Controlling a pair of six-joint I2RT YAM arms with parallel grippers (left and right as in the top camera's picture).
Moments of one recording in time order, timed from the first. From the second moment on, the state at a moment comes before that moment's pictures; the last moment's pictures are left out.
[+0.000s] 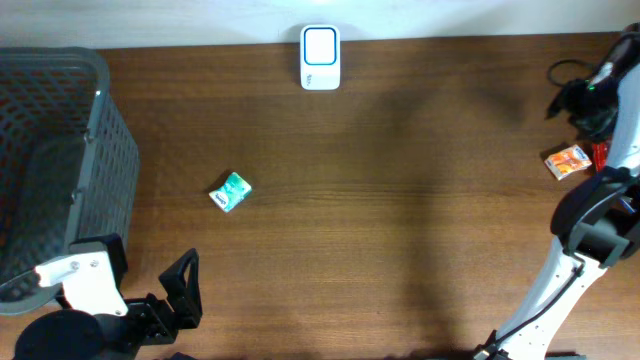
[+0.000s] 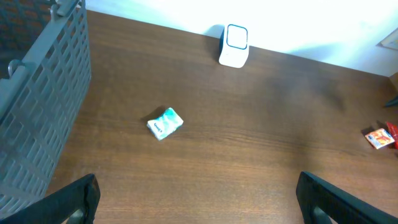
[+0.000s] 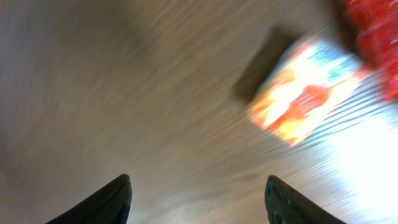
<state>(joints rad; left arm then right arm) -0.44 0.65 1.42 -1.33 -0.23 -0.47 -0.44 2.36 2.36 -1.45 -0.12 0.23</state>
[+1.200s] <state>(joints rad) -0.44 0.65 1.42 -1.33 -0.23 -0.47 0.75 2.45 2.10 -0.60 -0.39 -0.12</state>
